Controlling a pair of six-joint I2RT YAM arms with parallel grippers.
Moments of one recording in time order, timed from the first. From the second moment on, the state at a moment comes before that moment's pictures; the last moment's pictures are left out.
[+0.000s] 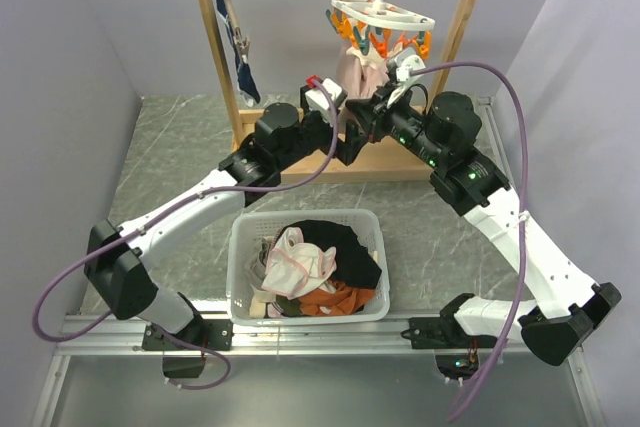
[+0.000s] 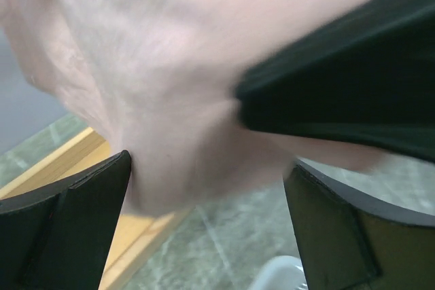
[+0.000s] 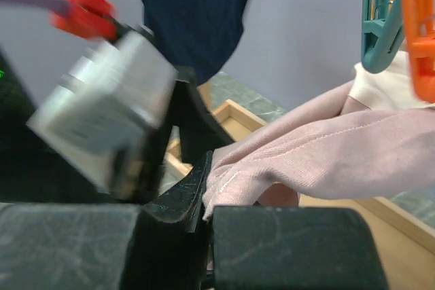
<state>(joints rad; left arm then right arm) -0.79 1.48 1.36 0.10 0.09 -0.07 0.59 1.19 1.37 -0.13 -0.17 0.01</state>
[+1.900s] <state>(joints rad) -0.86 1.39 1.18 0.14 -0.19 -0.04 0.02 1.09 1.14 0.21 -0.53 0.73</state>
